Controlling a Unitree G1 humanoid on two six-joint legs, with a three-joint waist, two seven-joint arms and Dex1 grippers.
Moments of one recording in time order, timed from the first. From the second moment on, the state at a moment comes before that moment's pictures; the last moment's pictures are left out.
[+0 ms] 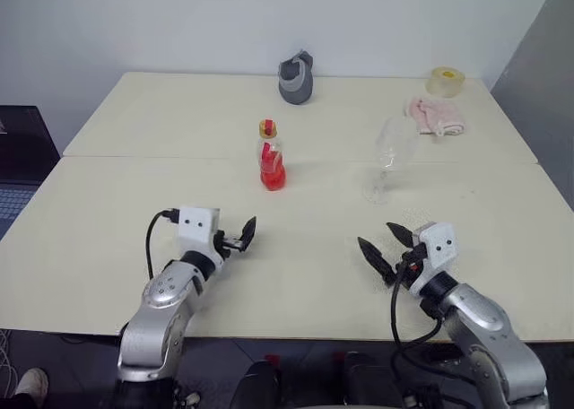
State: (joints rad) left arm -0.08 0.31 0.07 -0.32 -0.23 0.47 -0.27; right arm 0.11 -0.31 0.00 -0.61 0.39 0.52 0.47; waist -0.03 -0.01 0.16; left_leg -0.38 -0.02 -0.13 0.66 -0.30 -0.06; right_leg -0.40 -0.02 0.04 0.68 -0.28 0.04
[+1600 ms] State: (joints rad) left arm -0.75 0.15 0.05 0.82 -0.09 -0.24 -0.28; right arm -0.07 -0.43 0.01 -0.61 0.65 0.57 0.55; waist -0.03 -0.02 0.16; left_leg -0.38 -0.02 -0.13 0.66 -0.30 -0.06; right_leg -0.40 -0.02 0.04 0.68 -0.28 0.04
